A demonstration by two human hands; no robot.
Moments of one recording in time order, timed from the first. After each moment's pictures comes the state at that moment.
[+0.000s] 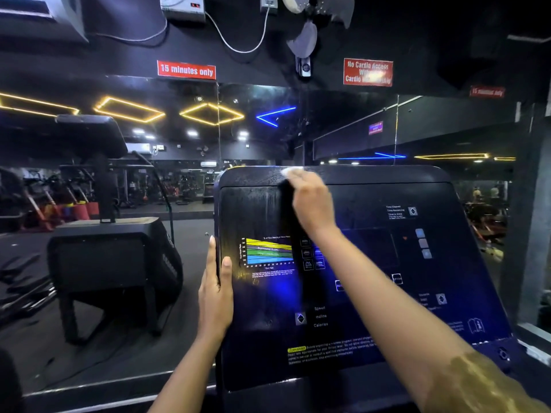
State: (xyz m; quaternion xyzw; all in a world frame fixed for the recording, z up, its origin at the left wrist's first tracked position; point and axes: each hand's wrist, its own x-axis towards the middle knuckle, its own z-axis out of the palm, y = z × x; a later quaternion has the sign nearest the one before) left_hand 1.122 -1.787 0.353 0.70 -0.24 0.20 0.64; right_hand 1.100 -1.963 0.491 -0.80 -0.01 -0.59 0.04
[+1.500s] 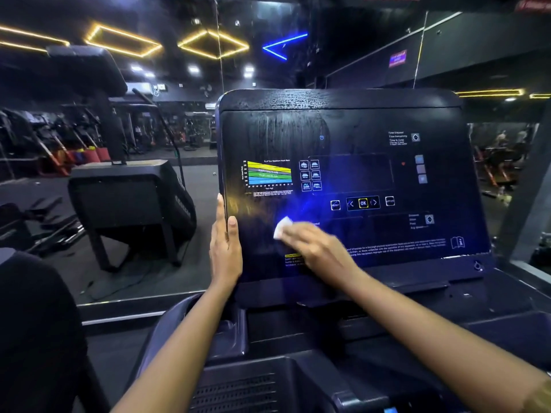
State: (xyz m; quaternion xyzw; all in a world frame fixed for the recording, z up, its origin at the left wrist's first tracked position) left_hand 1.084 -1.778 0.296 0.70 -0.25 0.22 0.63; right_hand 0.995 -1.948 0.307 -0.87 -0.23 -0.44 -0.04
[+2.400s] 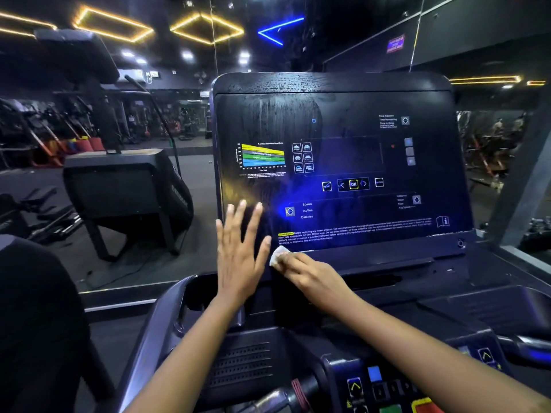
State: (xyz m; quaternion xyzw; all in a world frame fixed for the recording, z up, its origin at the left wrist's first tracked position) left_hand 1.042 -1.780 0.260 0.79 -0.34 0.40 0.31; right_hand 0.957 -1.933 0.242 -0.89 -0.22 -0.40 -0.10
